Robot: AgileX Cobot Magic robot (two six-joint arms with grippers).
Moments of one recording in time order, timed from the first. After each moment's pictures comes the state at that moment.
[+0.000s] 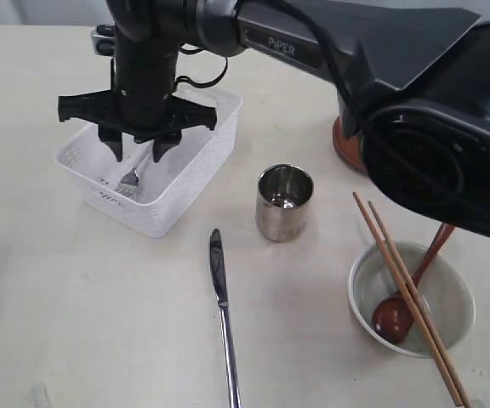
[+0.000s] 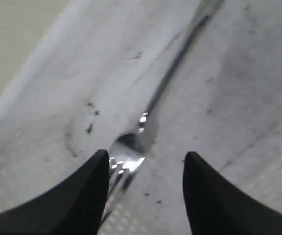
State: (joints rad) left arm -0.12 0.00 0.00 0.07 0.33 -0.11; right arm 0.85 2.36 -2.10 0.09 1.12 0.62
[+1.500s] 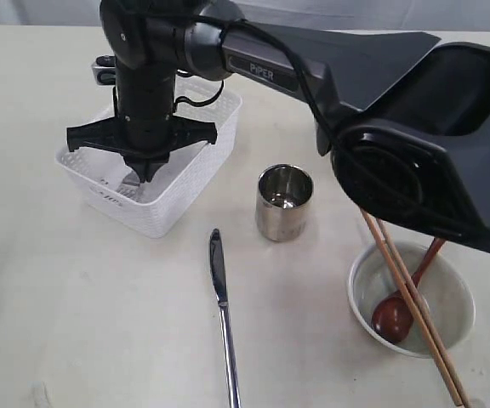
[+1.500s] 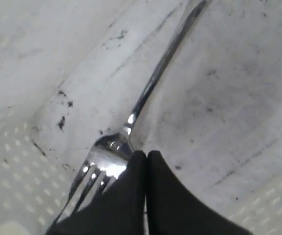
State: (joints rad) left arm -0.12 0.00 0.00 0.07 0.33 -0.11; right arm 0.86 2.44 -2.13 0.10 1.14 0.55
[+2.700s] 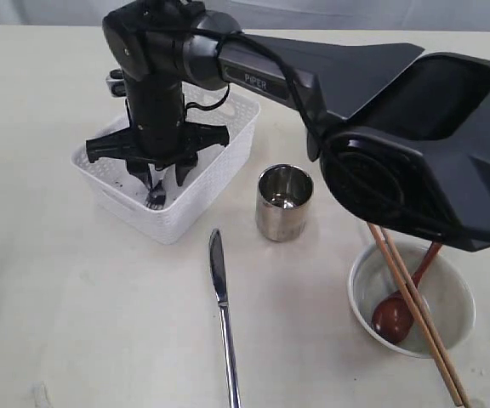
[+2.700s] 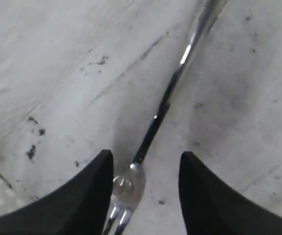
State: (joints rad) left arm -0.12 0.00 0.00 0.07 0.33 -0.11; right arm 0.85 2.48 -2.15 0.01 1.19 0.57
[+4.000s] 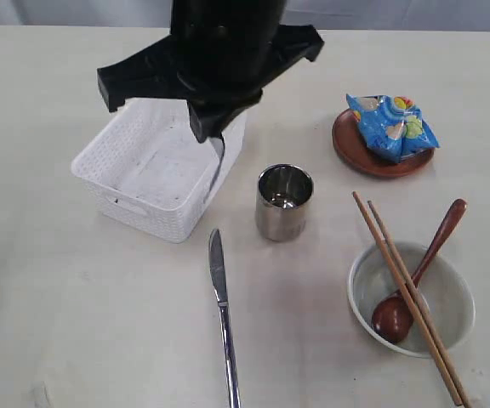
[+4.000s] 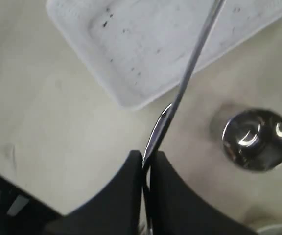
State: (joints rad) left arm -0.12 0.00 0.00 0.07 0.33 -0.11; right arm 0.90 1.72 -1.60 0.03 1.22 0.34
